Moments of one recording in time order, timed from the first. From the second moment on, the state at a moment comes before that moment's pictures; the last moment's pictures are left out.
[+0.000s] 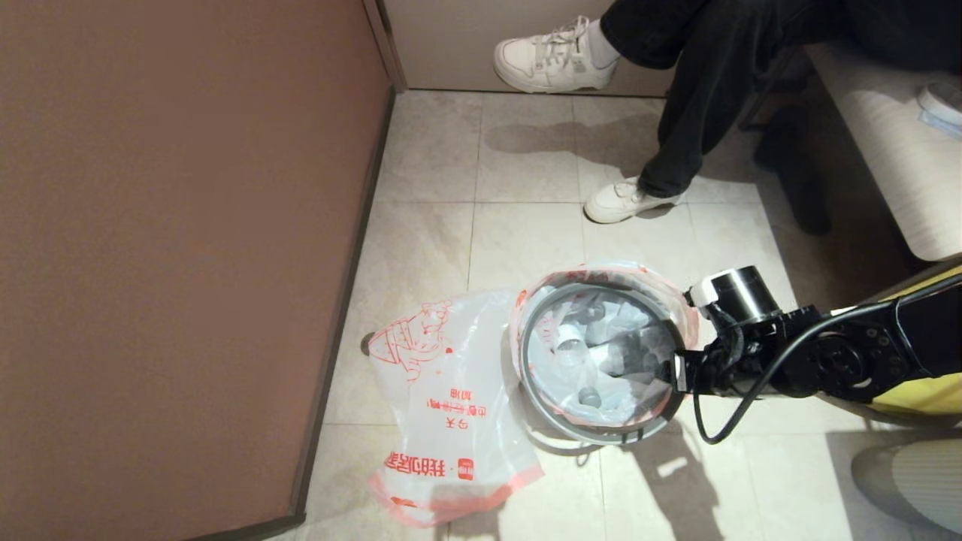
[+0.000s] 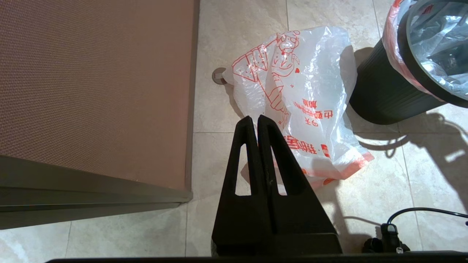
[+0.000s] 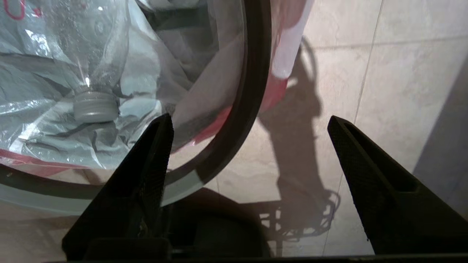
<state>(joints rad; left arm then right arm) 0.00 0.00 0.00 0.00 0.00 0.01 0.38 1.91 -1.06 0.00 -0.28 0.38</state>
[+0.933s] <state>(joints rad) 0.00 0.00 0.00 0.00 0.00 0.01 0.42 2.00 -1.11 0.02 -0.28 0.55</state>
